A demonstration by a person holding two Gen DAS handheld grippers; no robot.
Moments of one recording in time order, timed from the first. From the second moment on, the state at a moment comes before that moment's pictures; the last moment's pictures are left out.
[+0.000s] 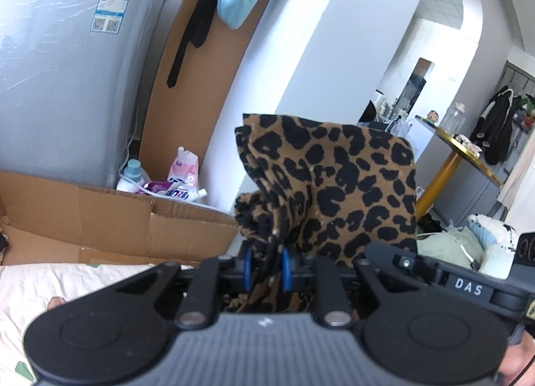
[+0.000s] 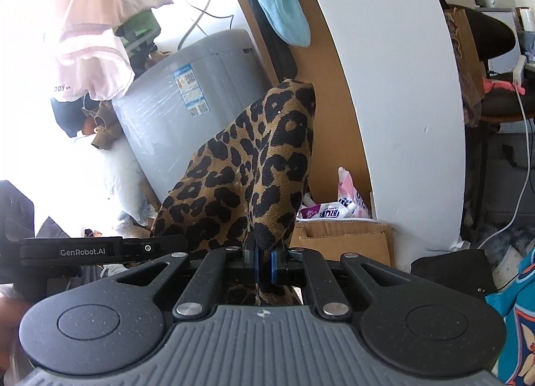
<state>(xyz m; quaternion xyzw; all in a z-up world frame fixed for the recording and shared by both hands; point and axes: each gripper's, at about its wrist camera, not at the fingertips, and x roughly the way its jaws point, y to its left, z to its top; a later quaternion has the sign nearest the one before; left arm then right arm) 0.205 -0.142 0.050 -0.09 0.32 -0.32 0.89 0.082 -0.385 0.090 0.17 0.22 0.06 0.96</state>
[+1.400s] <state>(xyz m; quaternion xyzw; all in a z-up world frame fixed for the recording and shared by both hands) 0.275 -0.346 -0.199 -0.14 0.41 -0.40 0.81 0.148 -0.567 -0.107 0.20 0.30 -0.21 0.91</state>
